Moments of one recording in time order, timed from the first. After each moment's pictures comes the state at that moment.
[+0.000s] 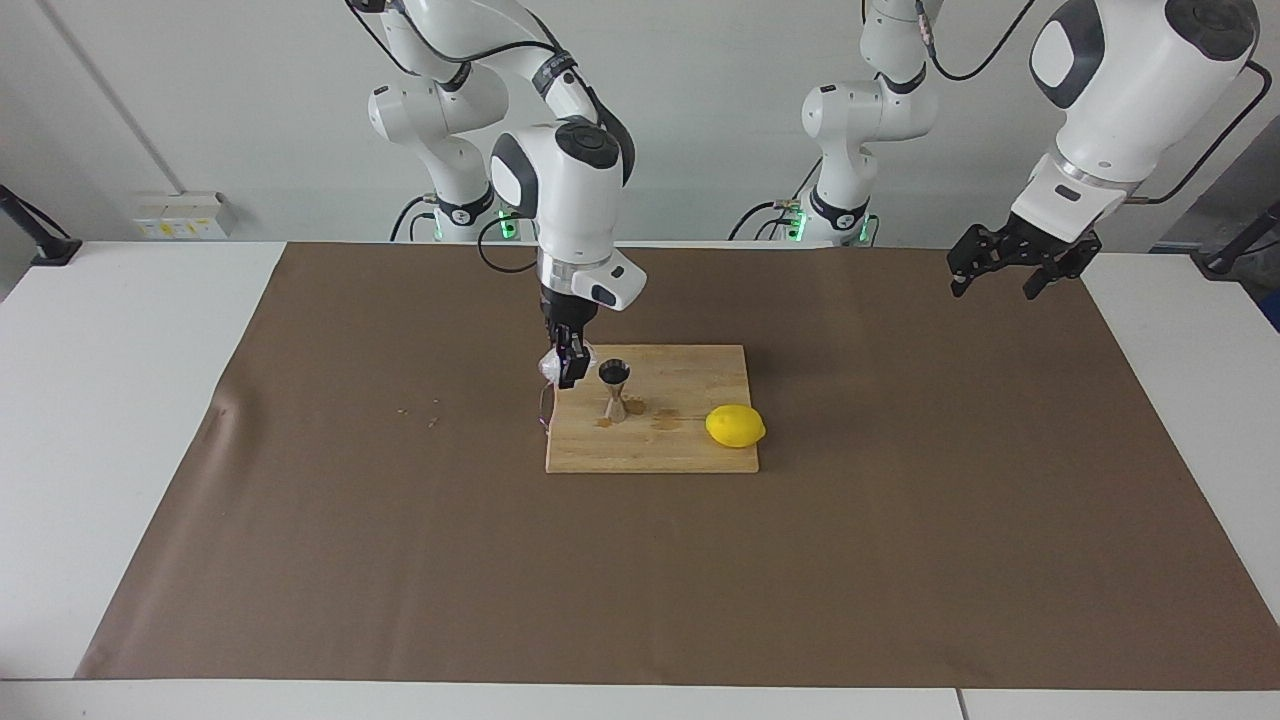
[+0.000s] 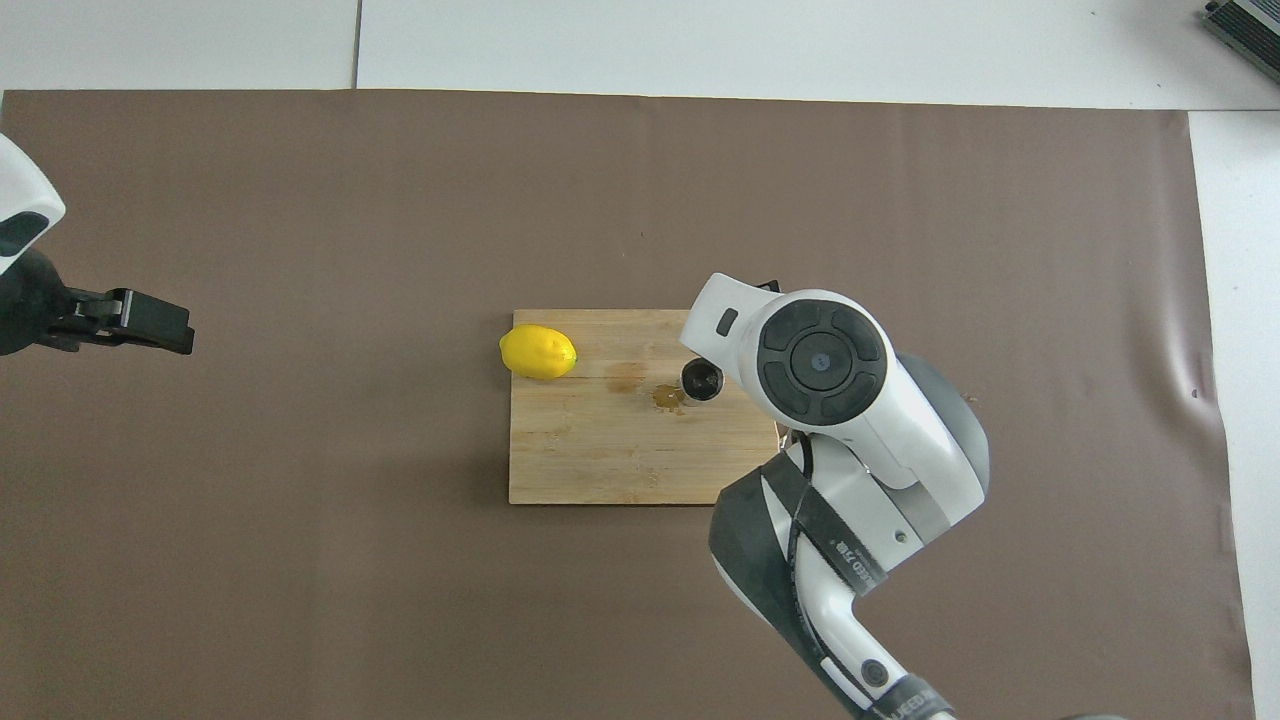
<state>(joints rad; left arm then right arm) -0.02 -0.02 -0.05 -1.65 -0.02 1.60 0.02 0.32 0.15 0.16 -1.88 -0.27 2.09 -1.21</state>
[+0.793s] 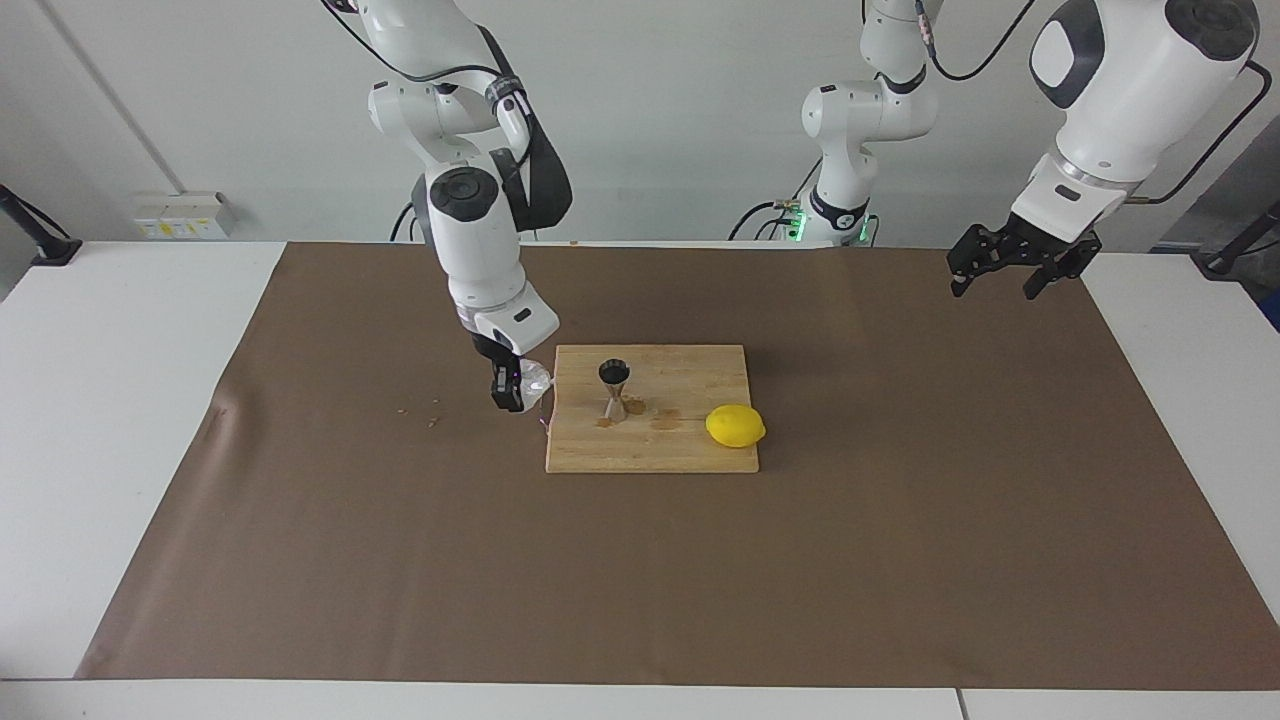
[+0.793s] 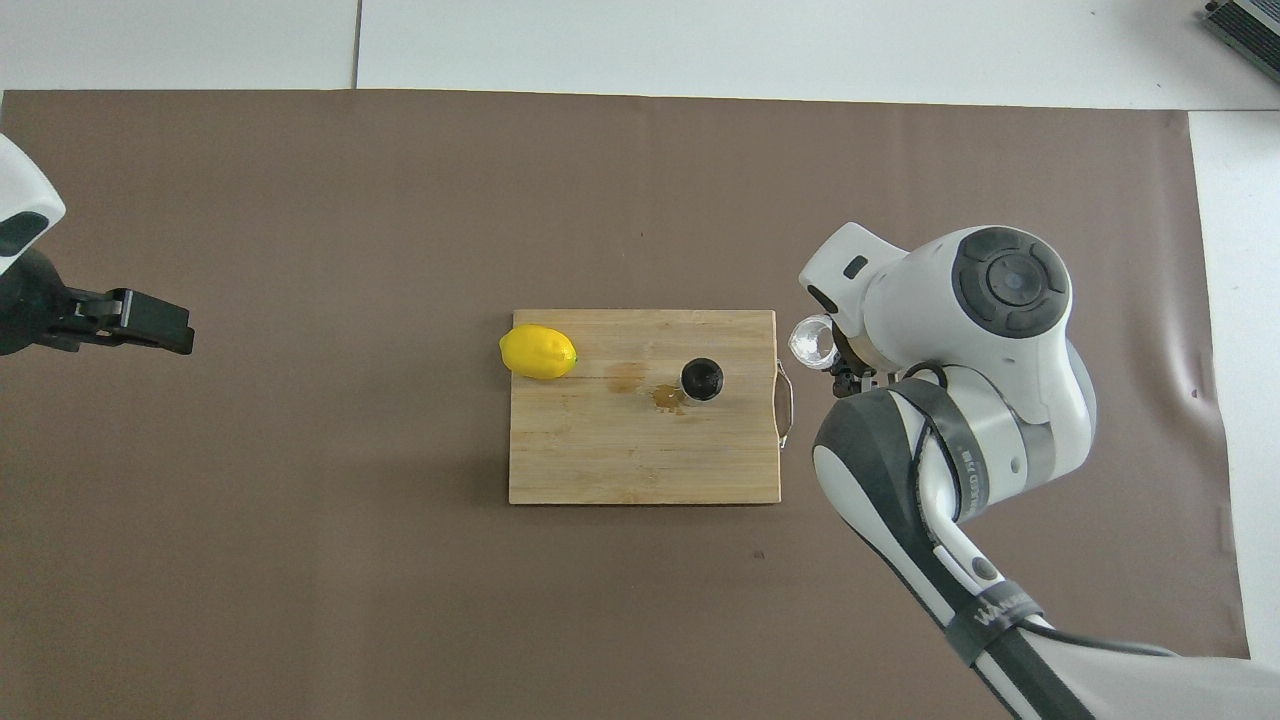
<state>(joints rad) -0.02 -0.02 -0.05 -1.65 -0.02 1.60 0.02 0.13 0.16 0.16 -1.96 0.02 2.19 -1.30</state>
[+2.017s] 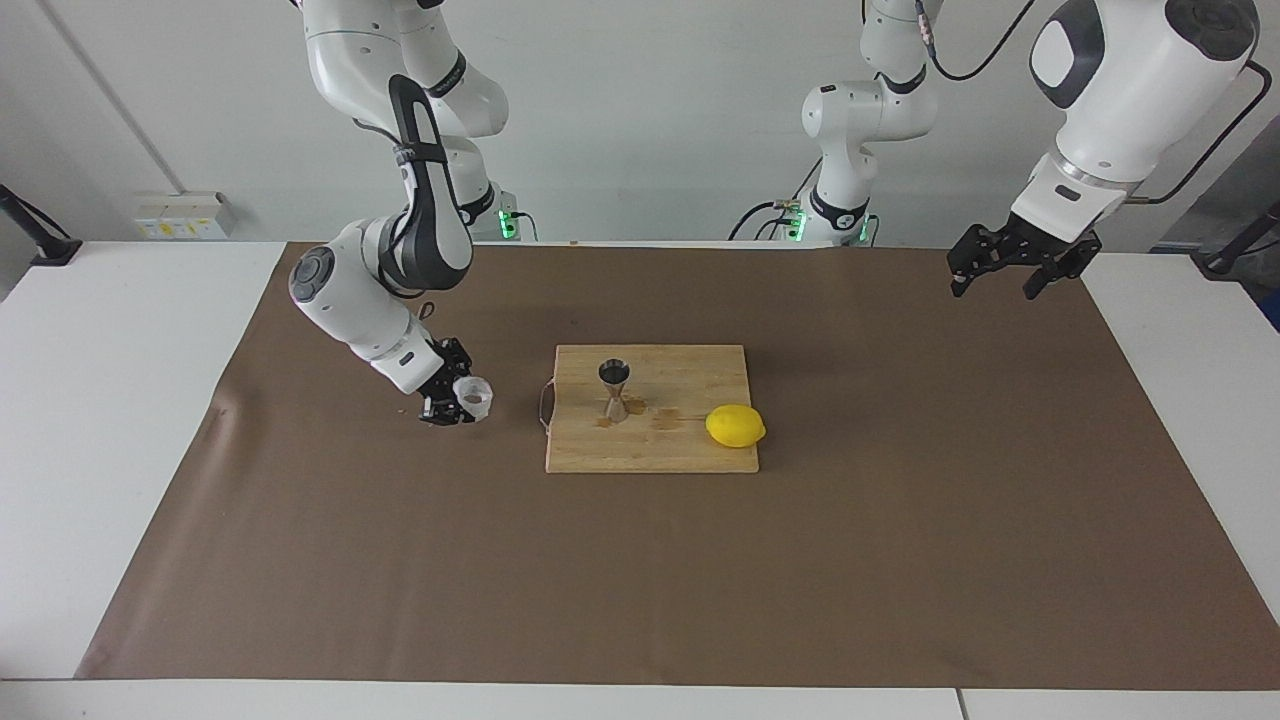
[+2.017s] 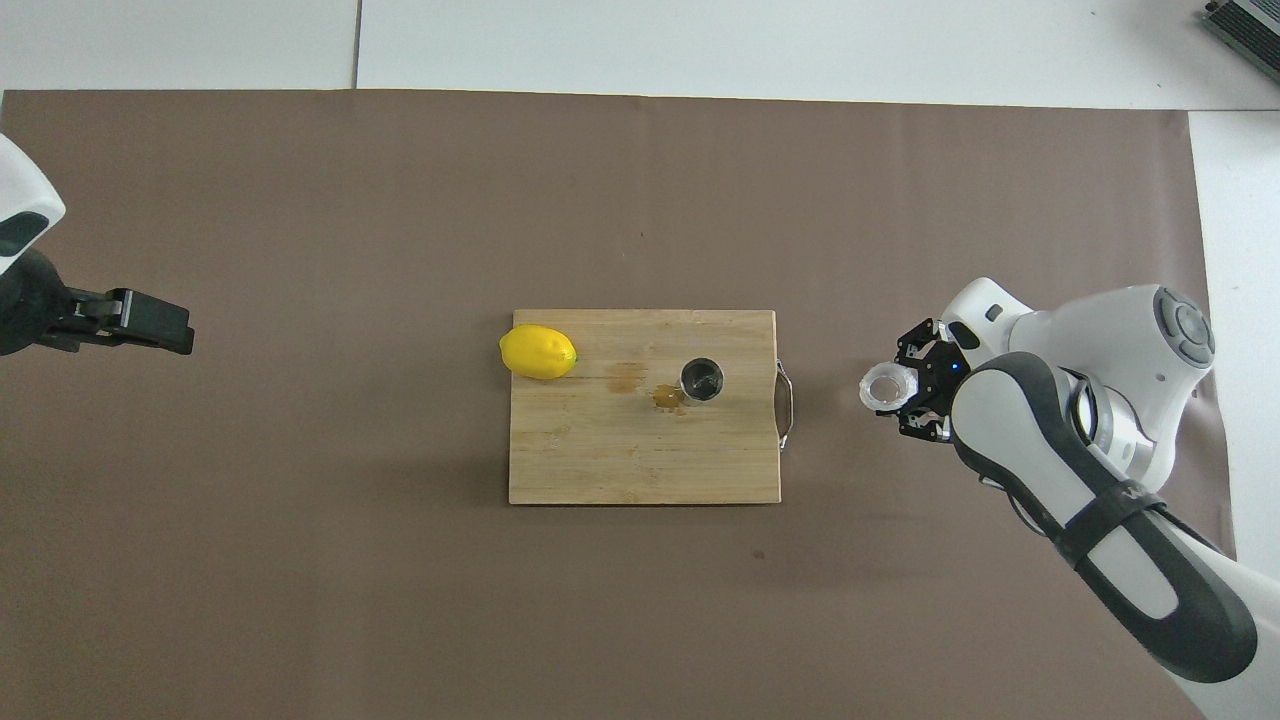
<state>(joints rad) -0.02 -0.02 -0.05 -1.65 -0.02 1.60 0.02 -0.11 0.18 0.16 -2.19 0.43 2.30 -1.73</state>
